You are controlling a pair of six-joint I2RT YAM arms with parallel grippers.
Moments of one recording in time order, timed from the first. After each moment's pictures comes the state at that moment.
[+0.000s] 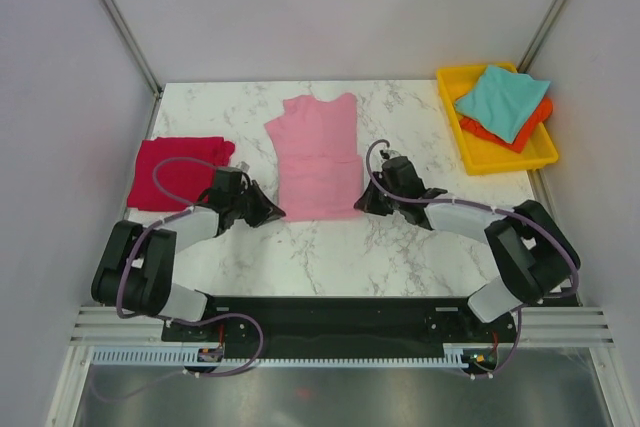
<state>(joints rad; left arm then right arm) -0.24 1.46 0.57 0.05 0.37 -0.81 0.55 1.59 0.75 0.09 -0.12 0.71</state>
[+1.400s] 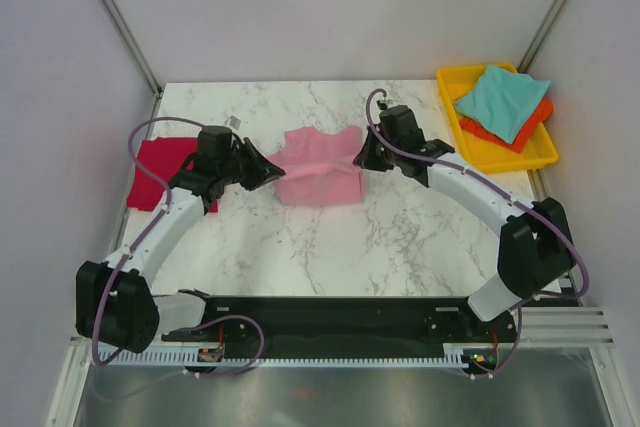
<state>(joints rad) -0.27 1.22 0.90 -0.32 0.34 -0.84 0.51 1.56 1.19 -0.31 -0.07 0.60</state>
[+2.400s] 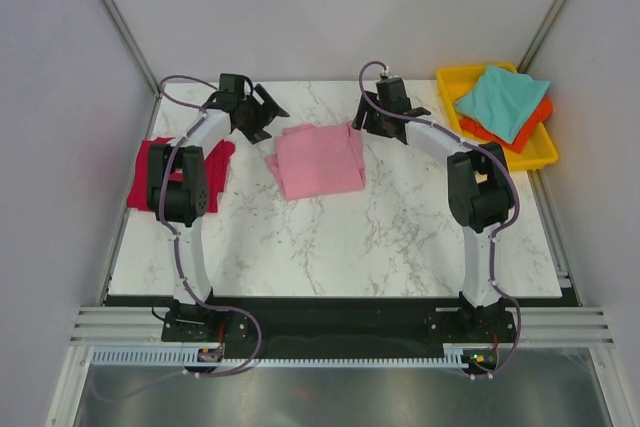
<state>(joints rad) -0.12 2.14 1.69 -0.36 0.29 -0.85 0.35 2.13 1.67 -0.21 0.01 0.53</state>
